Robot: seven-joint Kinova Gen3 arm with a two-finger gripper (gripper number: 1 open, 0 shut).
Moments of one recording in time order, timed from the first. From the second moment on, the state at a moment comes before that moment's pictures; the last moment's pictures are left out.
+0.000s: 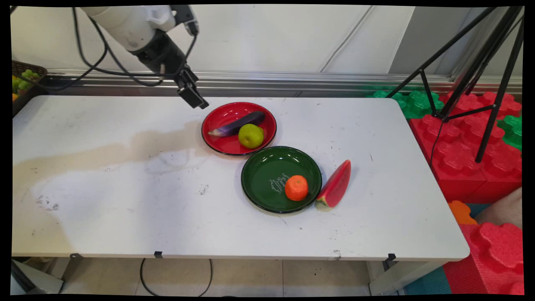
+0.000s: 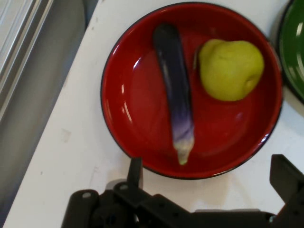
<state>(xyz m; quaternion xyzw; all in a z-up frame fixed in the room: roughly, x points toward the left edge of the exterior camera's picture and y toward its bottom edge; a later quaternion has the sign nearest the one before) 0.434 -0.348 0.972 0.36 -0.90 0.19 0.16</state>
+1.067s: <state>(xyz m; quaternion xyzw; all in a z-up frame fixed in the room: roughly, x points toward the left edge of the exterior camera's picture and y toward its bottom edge) 0.377 -0.438 0.869 0.43 -0.88 0.19 0.08</state>
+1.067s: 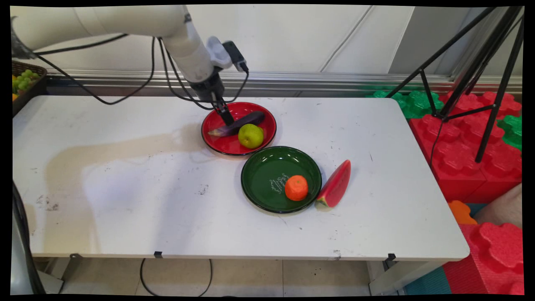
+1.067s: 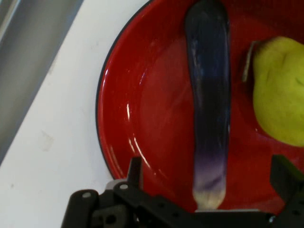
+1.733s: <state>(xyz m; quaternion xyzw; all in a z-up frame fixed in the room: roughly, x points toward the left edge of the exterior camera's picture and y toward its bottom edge) 0.379 -0.460 0.815 0.46 -0.87 0.18 0.06</state>
